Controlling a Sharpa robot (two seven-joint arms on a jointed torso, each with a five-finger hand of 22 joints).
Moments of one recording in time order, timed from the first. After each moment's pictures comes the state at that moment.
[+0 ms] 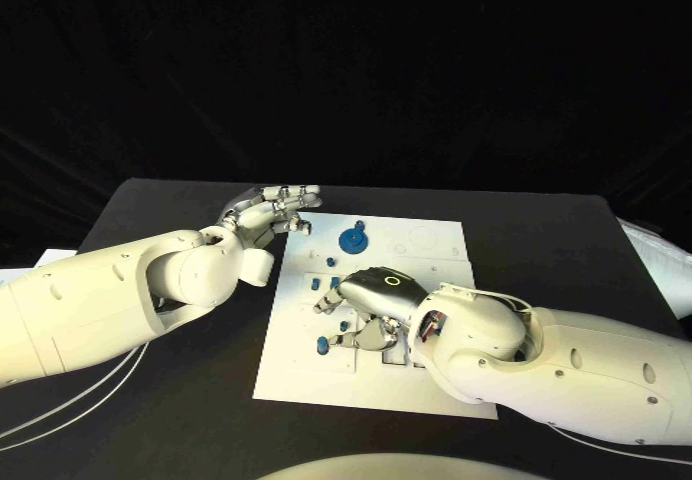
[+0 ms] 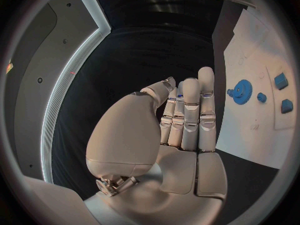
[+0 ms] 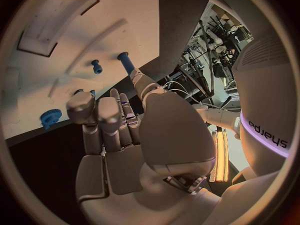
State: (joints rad) left arm 1.18 -0.86 -0.03 1.53 0.13 -0.22 0.33; left_hand 1.39 -0.12 0.45 -0.01 0.10 1.03 0.18 0.10 0.07 1.13 0.10 0.21 0.10 1.22 0.01 1.01 0.52 0.17 1.22 0.11 0.55 0.92; right arm 1.05 -0.74 -0.05 1.85 -1.68 -0.29 -0.22; right_hand 1.39 -0.15 0.23 0.06 0.13 0.93 0.17 0.06 0.07 0.95 0.12 0.12 0.07 1.46 0.02 1.10 0.93 0.12 1.23 0.13 1.20 0.97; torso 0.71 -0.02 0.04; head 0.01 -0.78
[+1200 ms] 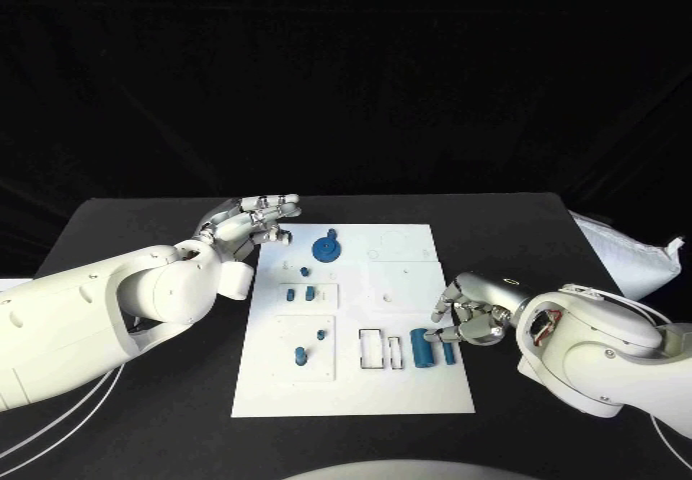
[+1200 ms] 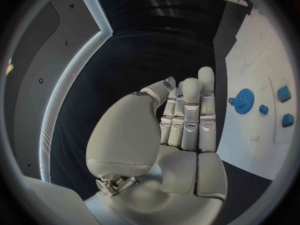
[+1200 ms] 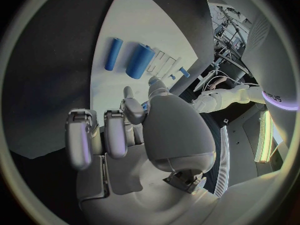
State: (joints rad) left arm 1.18 -0.86 -0.03 1.54 0.12 -0.22 0.33; left_hand 1.39 -0.12 0.44 -0.02 0.10 1.03 0.18 0.10 0.07 1.13 0.10 0.22 0.10 1.21 0.02 1.01 0.51 0.17 1.22 0.11 0.55 0.92; right arm 1.09 -1.19 -0.09 2.02 -1.43 -0.28 -0.48; right_hand 1.28 -0.09 -0.08 0.29 0.30 1.05 0.11 0.19 0.12 1.36 0.03 1.13 1.10 1.46 -0.04 1.44 1.31 0.05 1.46 0.07 1.49 1.31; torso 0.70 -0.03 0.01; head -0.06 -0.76
